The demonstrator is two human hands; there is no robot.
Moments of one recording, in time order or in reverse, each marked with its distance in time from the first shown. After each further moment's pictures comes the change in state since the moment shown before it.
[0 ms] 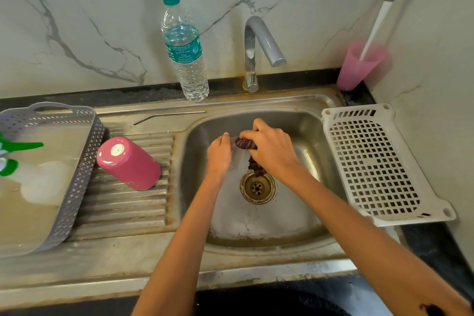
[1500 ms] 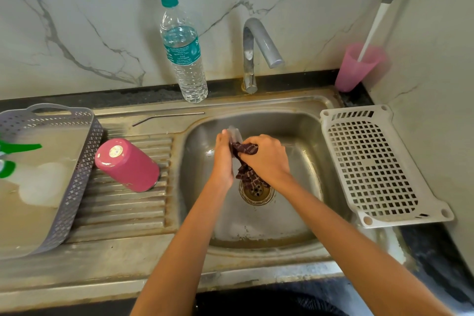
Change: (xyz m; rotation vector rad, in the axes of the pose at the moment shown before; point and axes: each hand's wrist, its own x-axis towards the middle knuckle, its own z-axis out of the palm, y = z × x) left_hand 0.007 -0.014 0.016 -0.397 -0.146 -0.102; right_hand -0.013 -0.013 0.009 0.436 -0.022 0.375
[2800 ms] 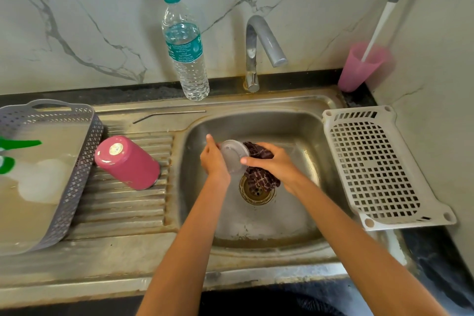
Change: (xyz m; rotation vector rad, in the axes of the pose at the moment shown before) left_hand 0.003 0.002 -0.008 -0.004 0.505 -0.092; right_hand -0.001 0.034 -0.006 0.676 -0.362 0.323
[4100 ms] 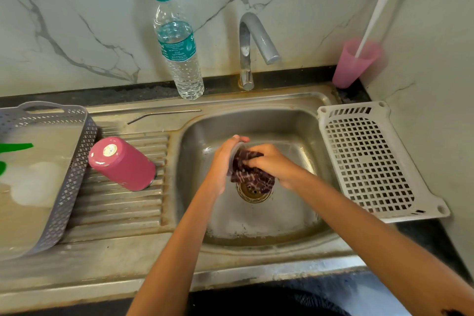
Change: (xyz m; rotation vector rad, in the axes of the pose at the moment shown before) left_hand -0.034 0.006 -0.015 0.230 -0.671 0.131; right_hand -0.018 -0.026 0.004 -0.197 -0.089 -0.059
